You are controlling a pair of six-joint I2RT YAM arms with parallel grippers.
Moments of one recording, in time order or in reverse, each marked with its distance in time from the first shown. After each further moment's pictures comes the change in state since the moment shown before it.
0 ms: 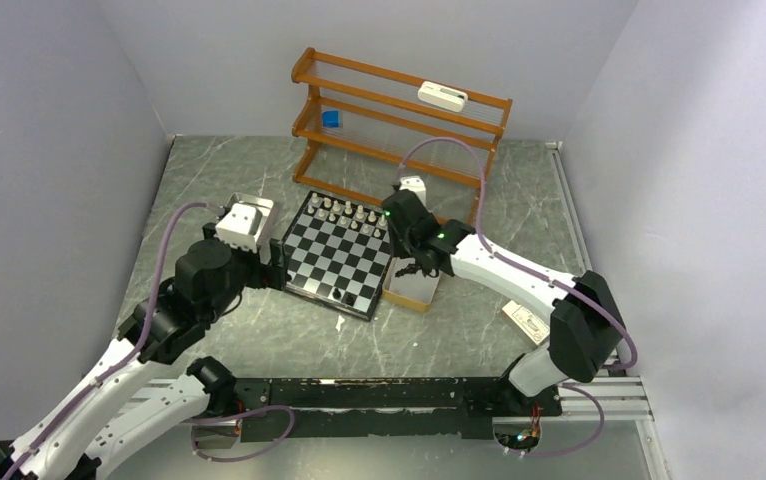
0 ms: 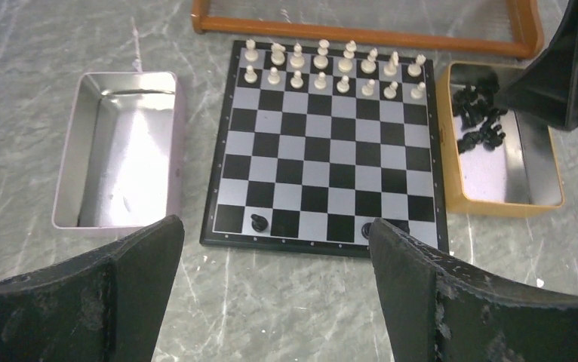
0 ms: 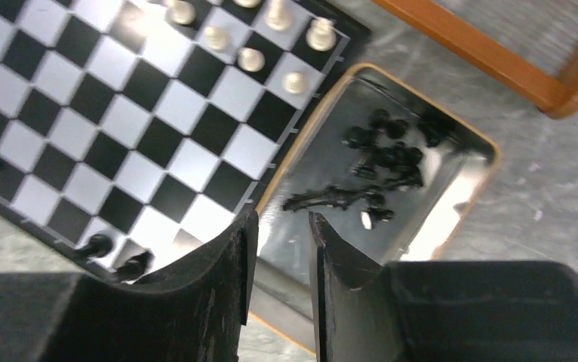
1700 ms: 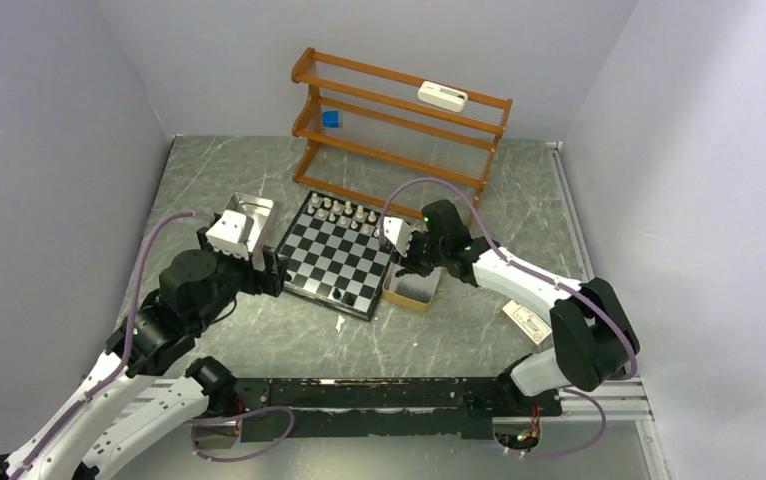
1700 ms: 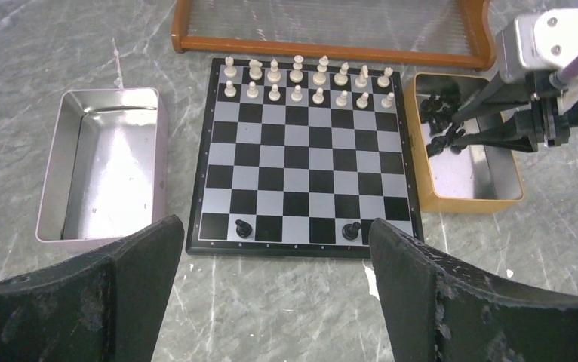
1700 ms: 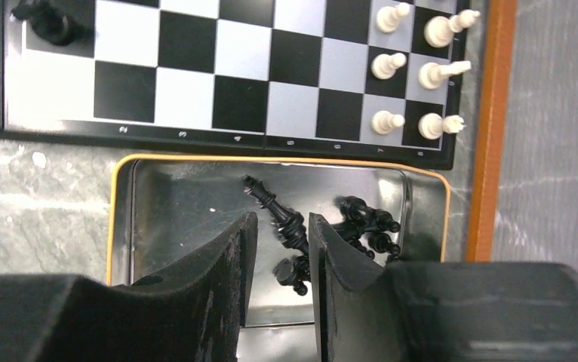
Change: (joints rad) left arm 0.000 -0.055 -0.014 0.001 0.078 0.006; right arm -0.225 -0.077 -0.307 0.273 -0.665 -1.099
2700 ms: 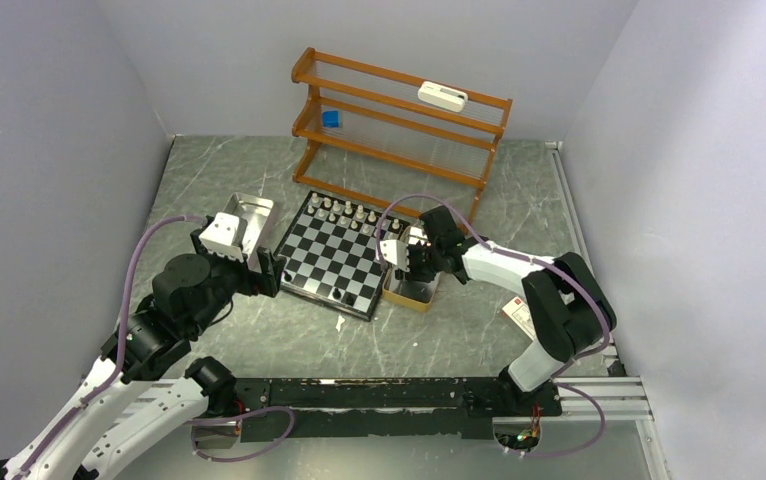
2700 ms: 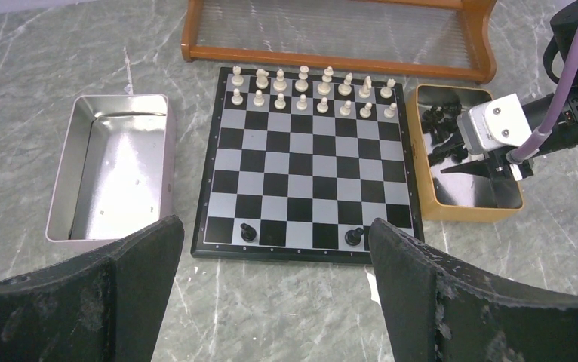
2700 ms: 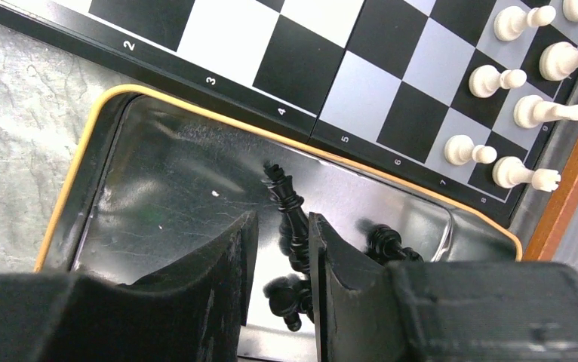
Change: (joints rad) left arm 0.000 -0.042 -0.005 0.000 -0.020 0.000; right arm -0.057 0.161 -0.021 -0.009 -0.163 -0.393
